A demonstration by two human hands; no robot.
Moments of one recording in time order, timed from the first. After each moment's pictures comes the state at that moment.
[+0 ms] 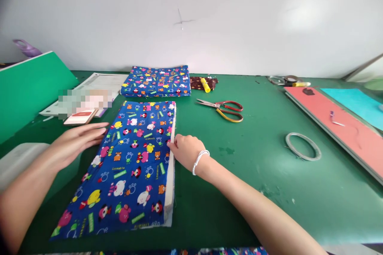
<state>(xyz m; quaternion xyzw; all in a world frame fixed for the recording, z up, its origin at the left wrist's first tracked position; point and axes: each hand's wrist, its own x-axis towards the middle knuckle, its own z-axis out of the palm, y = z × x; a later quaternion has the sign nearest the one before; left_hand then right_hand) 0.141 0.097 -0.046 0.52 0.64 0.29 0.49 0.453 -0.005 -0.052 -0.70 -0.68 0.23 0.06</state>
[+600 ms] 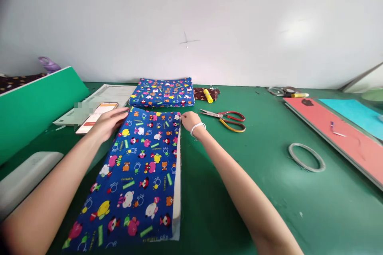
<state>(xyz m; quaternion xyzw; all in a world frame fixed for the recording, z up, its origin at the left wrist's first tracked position) 0.179 0.180 -0.052 0.49 0.57 0.42 0.51 0.477 0.113 -0.061 -0.72 -0.60 0.24 0.26</state>
